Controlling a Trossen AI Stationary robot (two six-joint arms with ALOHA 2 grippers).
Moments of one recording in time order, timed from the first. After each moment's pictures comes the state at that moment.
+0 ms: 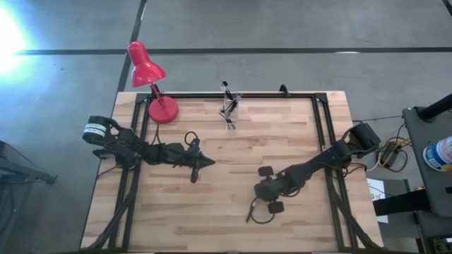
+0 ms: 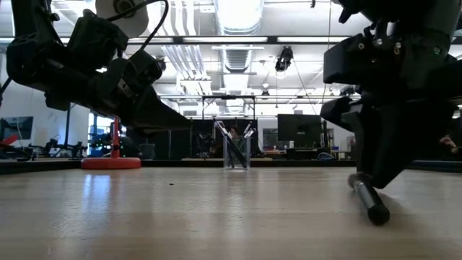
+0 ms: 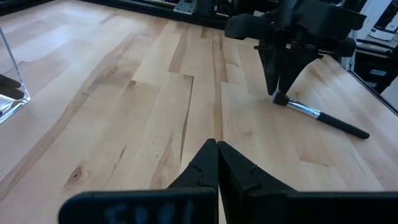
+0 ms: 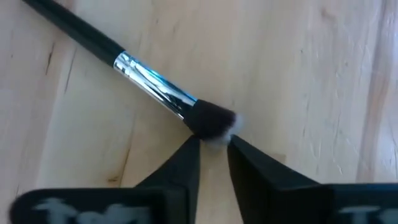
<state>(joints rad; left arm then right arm) -0.05 1.56 0.29 1.02 -0.02 -0.21 0.43 1.71 0.87 -0.31 0.11 0.24</state>
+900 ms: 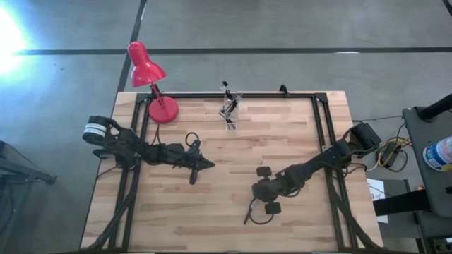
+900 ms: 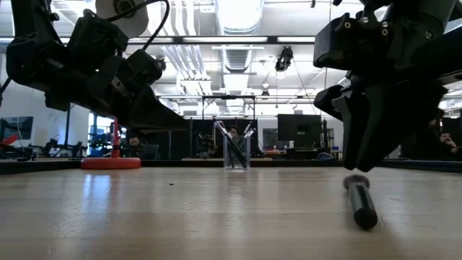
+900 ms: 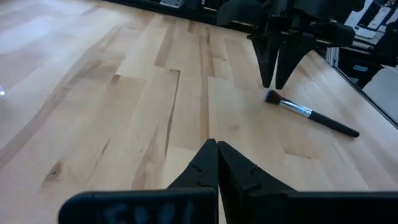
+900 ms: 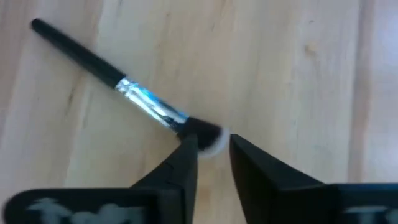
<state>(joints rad) -0.05 1.56 0.29 1.01 0.03 -0.23 0.44 1.71 0.91 -0.31 0.13 0.27</state>
